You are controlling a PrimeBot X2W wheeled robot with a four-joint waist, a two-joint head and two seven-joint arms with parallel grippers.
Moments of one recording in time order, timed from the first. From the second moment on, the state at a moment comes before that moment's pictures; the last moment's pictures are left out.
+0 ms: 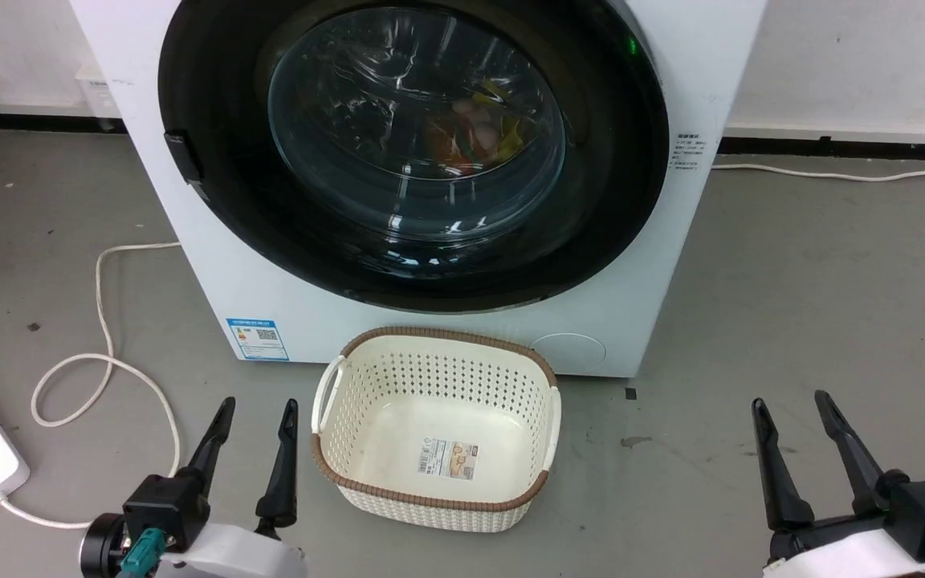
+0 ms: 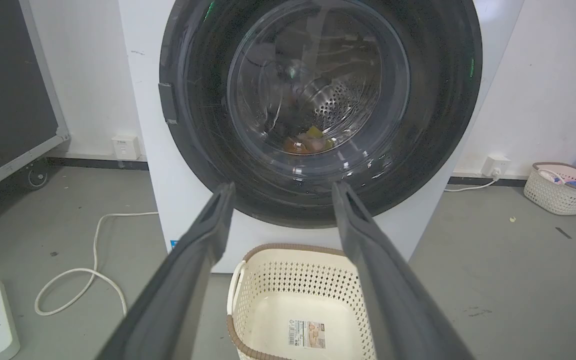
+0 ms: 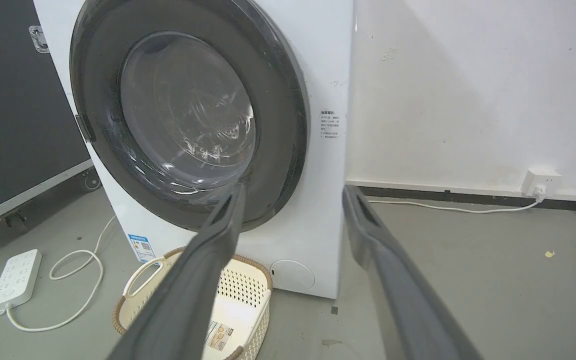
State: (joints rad) left arm -0.03 0.11 -0.03 0.16 -0.18 -0.13 -0.26; right arm 0.02 -0.05 -0.07 0.07 0.10 0.13 -0.26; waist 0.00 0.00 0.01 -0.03
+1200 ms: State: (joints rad) left arm -0.03 0.10 -0.03 0.15 -0.17 -0.11 -0.22; right arm 0.03 -0.05 -0.05 0.07 0.11 0.13 -0.22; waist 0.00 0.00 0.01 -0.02
